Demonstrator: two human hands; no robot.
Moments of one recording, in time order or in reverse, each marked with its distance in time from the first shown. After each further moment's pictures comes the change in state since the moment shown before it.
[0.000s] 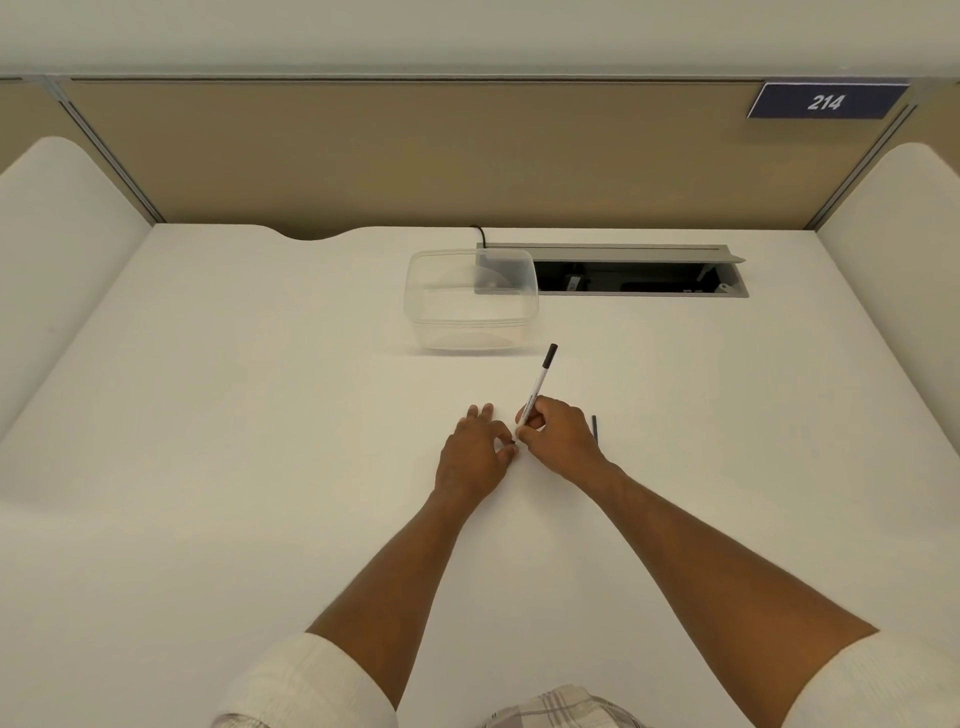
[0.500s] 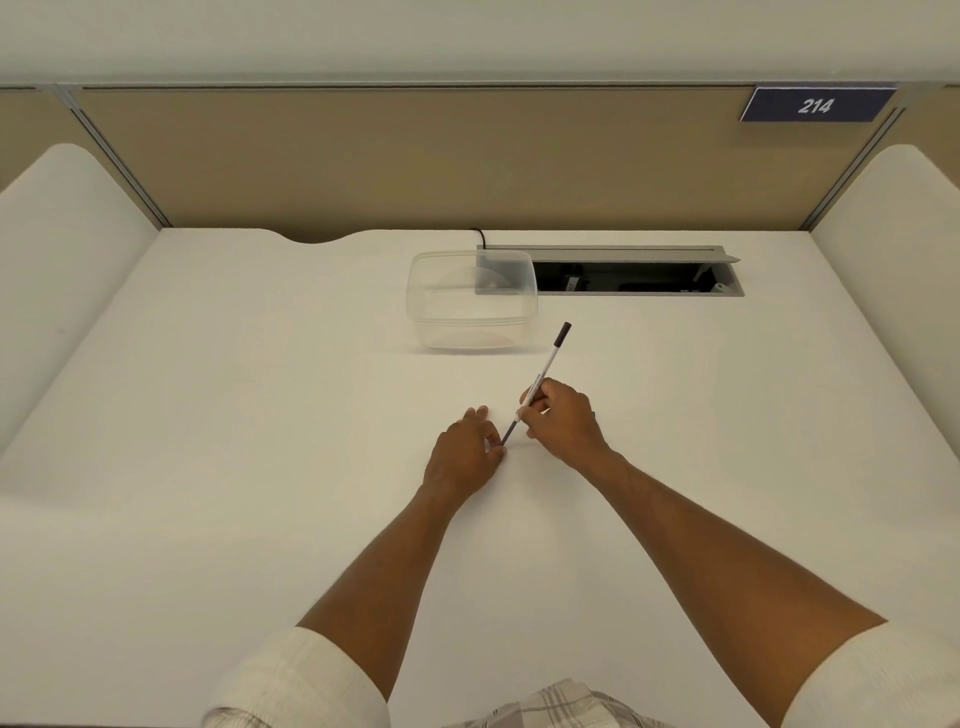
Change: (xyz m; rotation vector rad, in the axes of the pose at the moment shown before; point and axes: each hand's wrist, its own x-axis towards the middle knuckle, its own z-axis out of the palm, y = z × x) left_hand -0.006 -0.011 -0.011 0.023 -0.020 0.019; right_hand -0.011 -0.021 -0.014 0.124 0.091 -0.004
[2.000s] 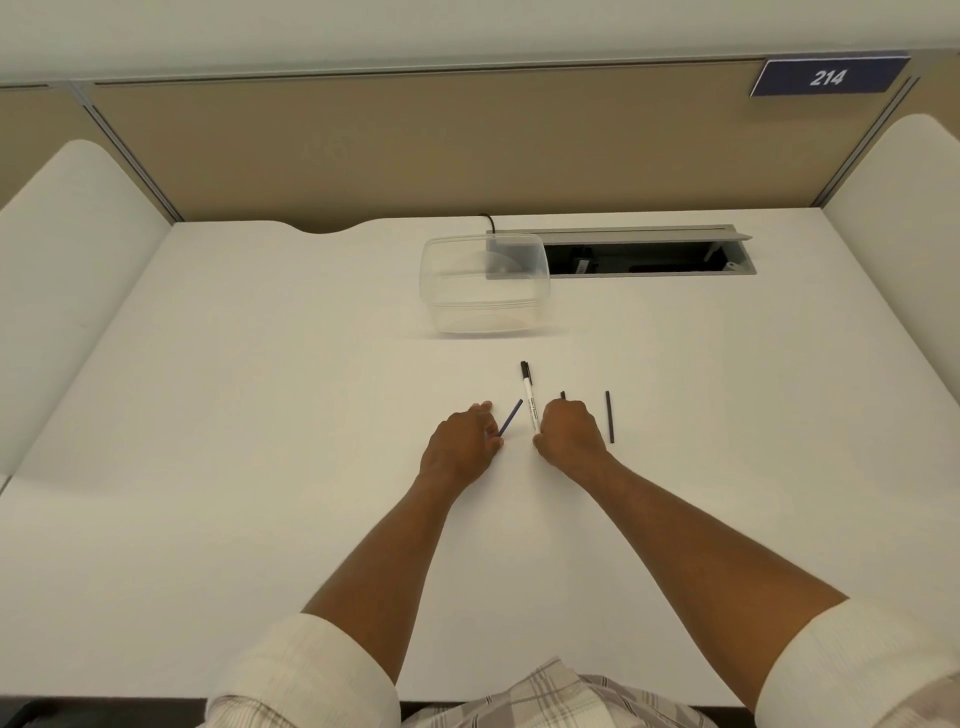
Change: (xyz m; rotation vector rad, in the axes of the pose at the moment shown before) left_hand -0.018 -0.021 -0.014 0.068 -0.049 -0.011; right_hand -0.015 0.019 0.037 -0.559 -0.103 0.173
